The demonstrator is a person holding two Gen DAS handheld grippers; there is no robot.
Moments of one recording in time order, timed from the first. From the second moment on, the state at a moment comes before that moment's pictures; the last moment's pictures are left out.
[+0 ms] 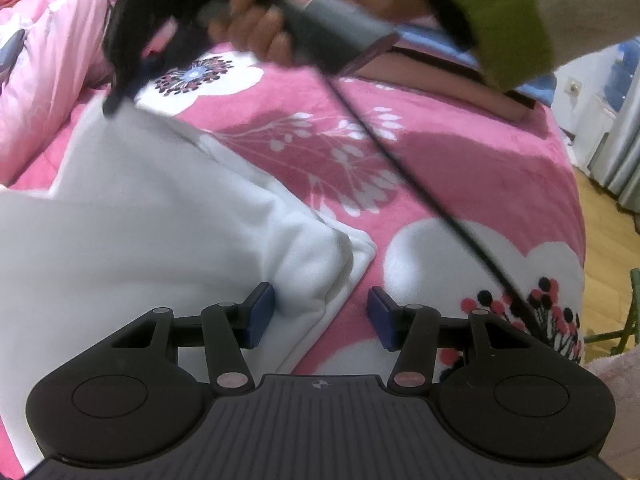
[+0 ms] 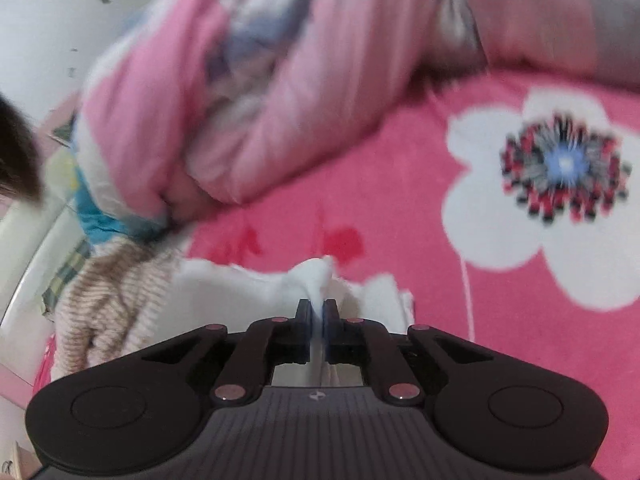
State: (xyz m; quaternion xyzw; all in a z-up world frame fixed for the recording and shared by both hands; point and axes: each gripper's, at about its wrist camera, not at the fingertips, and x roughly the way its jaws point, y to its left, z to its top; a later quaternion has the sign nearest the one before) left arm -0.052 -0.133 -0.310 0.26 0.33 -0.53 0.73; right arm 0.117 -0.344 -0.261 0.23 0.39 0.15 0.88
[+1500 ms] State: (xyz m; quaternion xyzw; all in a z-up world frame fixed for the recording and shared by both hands) left arm -0.069 -0.112 -0.294 0.24 0.34 -0.50 0.76; right arm 0.113 -0.344 -0.235 0.14 0.37 0.13 0.91
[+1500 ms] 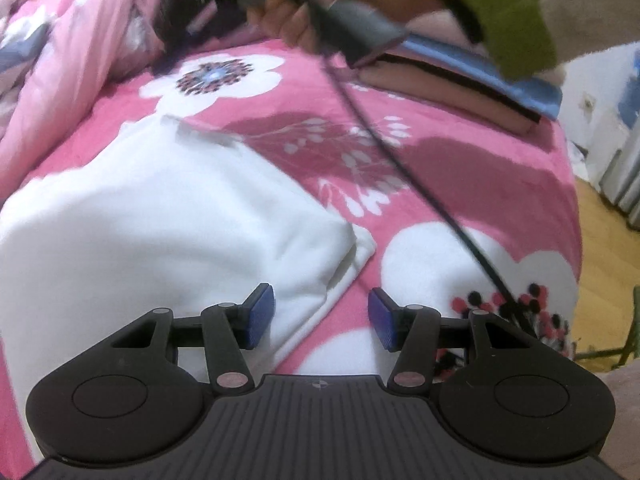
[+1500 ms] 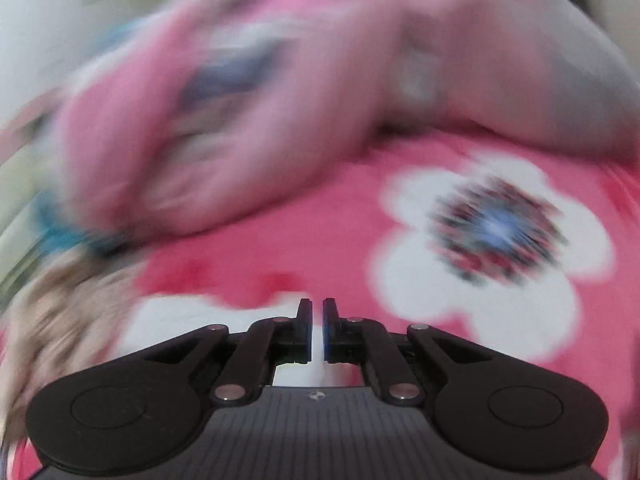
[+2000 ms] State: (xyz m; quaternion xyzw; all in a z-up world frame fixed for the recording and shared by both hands) left arm 0.000 -0.005 -0.284 0.06 0.45 -0.23 0.86; right arm 0.153 -0.166 -0.243 -0.09 0.40 0.38 0.83
